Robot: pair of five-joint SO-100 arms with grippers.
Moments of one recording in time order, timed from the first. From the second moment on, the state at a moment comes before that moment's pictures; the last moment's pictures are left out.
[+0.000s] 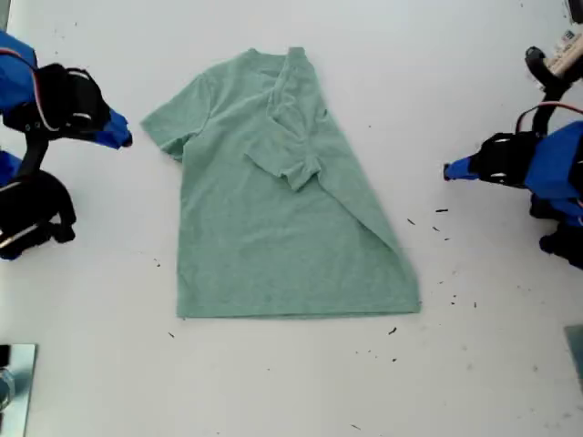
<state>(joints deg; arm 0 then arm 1) -28.7 137.3 117.7 88.9 13.3 28.4 200.3 174.3 77.3 -18.5</state>
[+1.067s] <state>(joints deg) -47.2 110.8 124.9 73.3 23.8 27.9 200.3 174.3 77.3 -21.0</state>
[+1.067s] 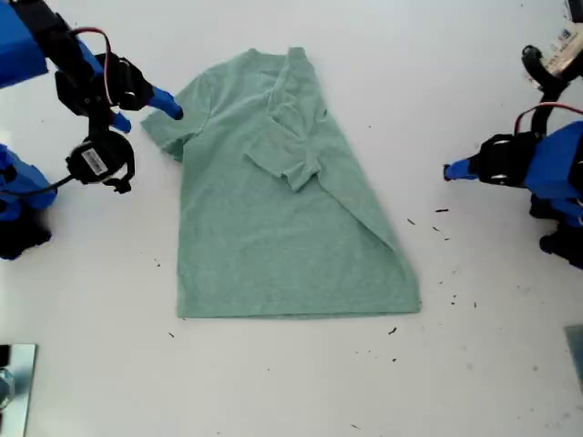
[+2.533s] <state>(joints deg) -28.4 74.1 67.1 73.4 25.0 27.2 200.3 174.3 77.3 -21.0</state>
